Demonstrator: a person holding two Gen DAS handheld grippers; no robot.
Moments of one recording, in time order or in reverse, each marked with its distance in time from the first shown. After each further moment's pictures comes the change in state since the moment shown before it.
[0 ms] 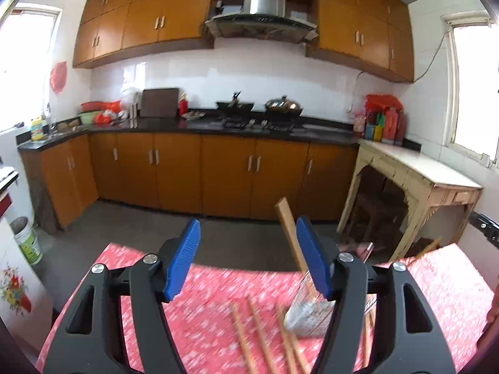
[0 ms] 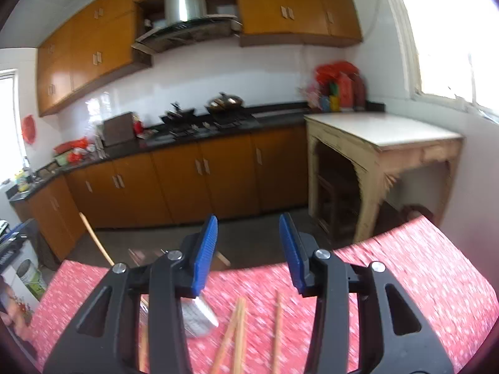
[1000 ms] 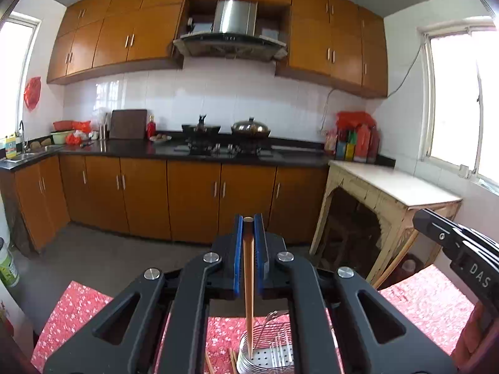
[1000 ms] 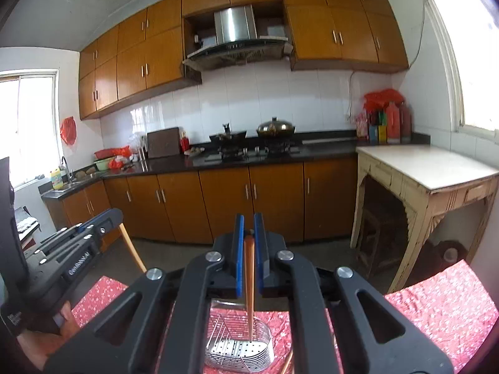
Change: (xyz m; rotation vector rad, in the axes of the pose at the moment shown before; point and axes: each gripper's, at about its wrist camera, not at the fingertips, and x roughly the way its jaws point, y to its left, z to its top) left arm 0.028 -0.073 0.050 0.023 -0.101 -0.138; right arm 0.005 0.102 0.068 -0.090 -0.105 0.231
